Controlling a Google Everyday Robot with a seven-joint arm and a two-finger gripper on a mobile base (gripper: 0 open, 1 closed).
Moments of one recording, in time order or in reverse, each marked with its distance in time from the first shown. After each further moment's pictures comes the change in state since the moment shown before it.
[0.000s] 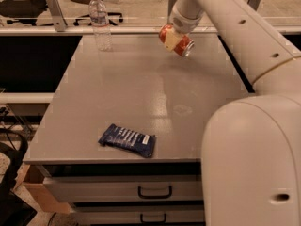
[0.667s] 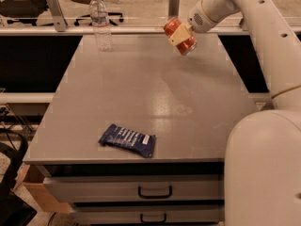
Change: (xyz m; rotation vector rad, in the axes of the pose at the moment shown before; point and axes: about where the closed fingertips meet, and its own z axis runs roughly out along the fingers) arm 0.009 -0.013 -0.020 -0.199 -0.288 0.102
